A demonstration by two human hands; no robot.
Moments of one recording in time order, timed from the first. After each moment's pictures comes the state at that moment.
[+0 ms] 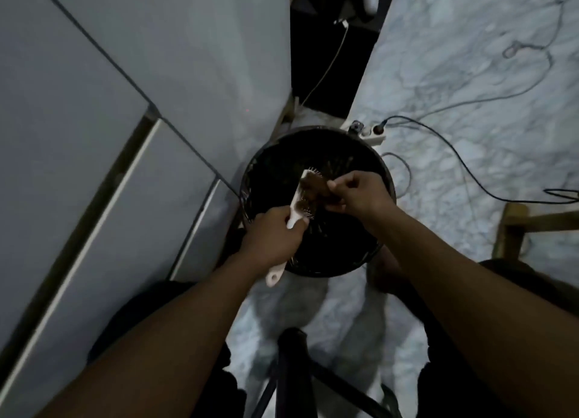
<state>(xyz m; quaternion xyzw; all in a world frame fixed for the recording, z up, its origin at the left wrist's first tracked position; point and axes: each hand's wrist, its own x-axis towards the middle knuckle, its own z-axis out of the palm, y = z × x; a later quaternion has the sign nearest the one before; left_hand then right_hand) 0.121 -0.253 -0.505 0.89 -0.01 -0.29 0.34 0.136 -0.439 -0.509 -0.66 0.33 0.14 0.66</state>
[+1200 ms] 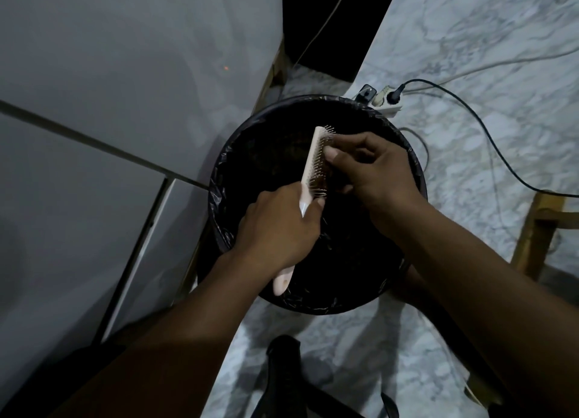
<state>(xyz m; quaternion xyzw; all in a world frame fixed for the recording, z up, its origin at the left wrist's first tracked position) 0.172 -0.290 -0.541 0.90 -0.04 -0.29 0.31 0.181 -0.445 -0.546 -0.64 0.31 0.08 0.69</state>
